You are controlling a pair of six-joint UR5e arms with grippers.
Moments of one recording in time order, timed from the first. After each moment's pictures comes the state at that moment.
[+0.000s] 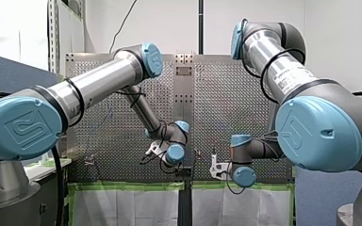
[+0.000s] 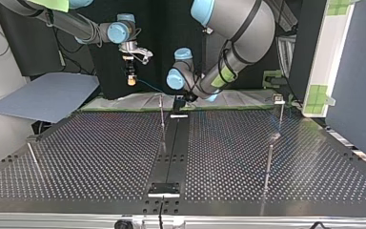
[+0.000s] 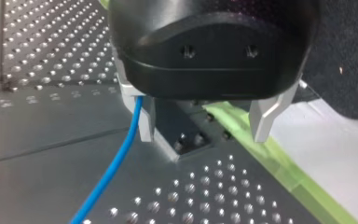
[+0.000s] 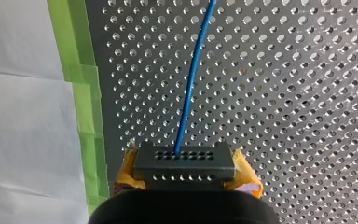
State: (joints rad) left arm -0.55 -2.63 -1.30 -2.81 -2.19 -1.16; right arm 2.02 -0.66 1.92 -1.11 1.66 1.59
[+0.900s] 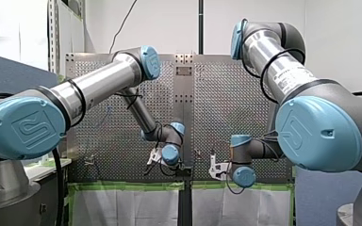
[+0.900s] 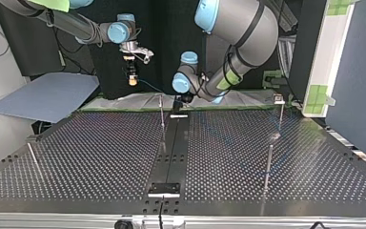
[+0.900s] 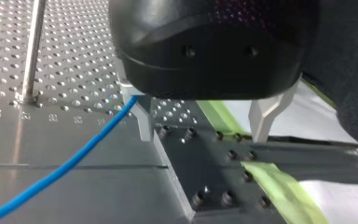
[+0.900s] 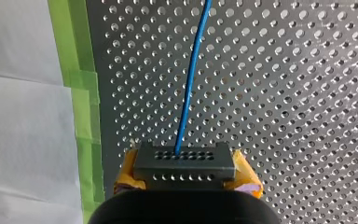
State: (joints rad) left arm -0.51 -2.64 -1.31 -2.80 -1.93 -1.42; right arm 2.03 -0.66 1.92 -1.12 1.64 1.56
